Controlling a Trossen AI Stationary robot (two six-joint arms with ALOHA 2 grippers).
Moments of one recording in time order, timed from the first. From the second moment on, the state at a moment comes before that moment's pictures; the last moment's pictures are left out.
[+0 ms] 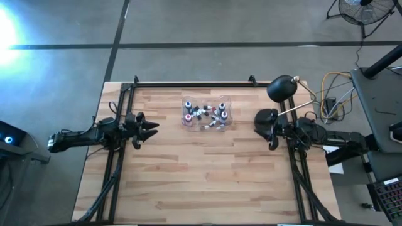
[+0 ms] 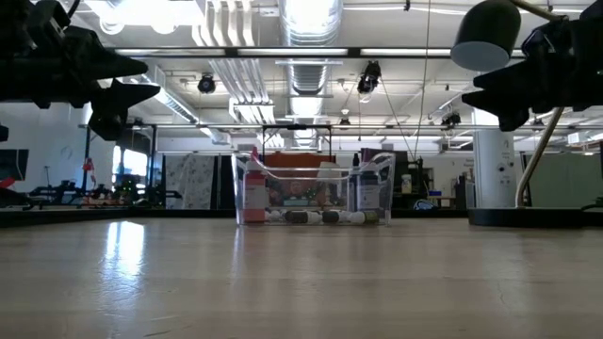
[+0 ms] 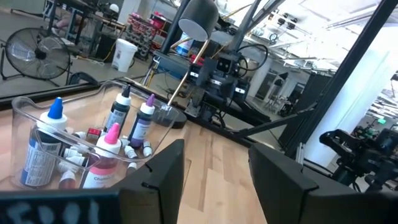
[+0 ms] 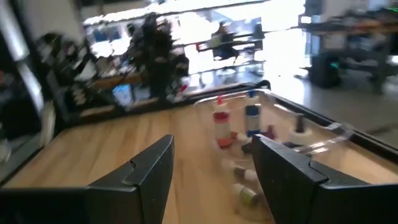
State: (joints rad) left arm 0.09 0.00 0.01 0.06 -0.02 -0.43; right arm -0.10 0.01 0.01 0.02 0.06 0.17
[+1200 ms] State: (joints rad) left arm 0.07 0.02 0.01 0.05 -0.02 -0.40; right arm -0.10 0.01 0.01 0.02 -0.05 0.00
